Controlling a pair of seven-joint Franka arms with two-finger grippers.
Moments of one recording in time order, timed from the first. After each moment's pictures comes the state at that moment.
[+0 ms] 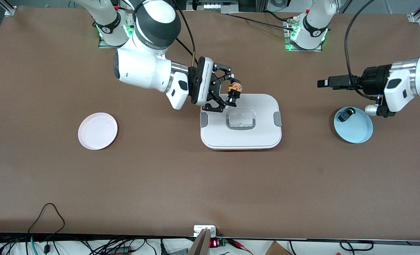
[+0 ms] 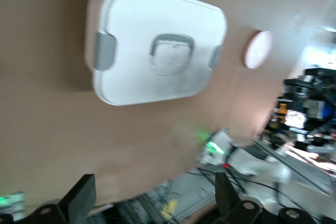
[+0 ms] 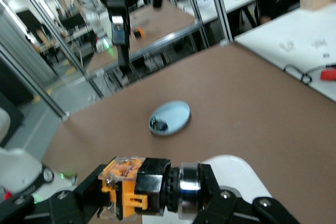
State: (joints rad) left arm 0.11 0.18 -0.04 -1.62 -0.79 1.36 -0.09; right arm 0.43 0.44 0.33 -1.53 1.25 2.43 -1.27
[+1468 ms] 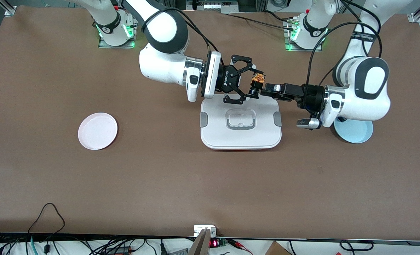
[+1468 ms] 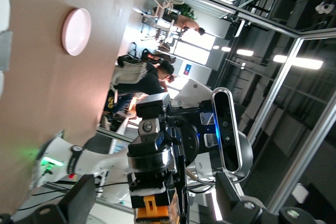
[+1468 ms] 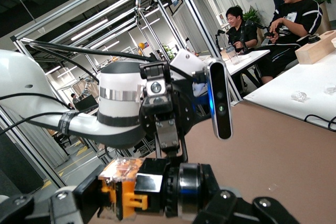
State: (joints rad) left arm 0.06 0.26 -0.23 -1.94 -1.57 1.59 0.27; right arm 0.54 0.48 0.33 -1.52 1.80 2.55 -1.60
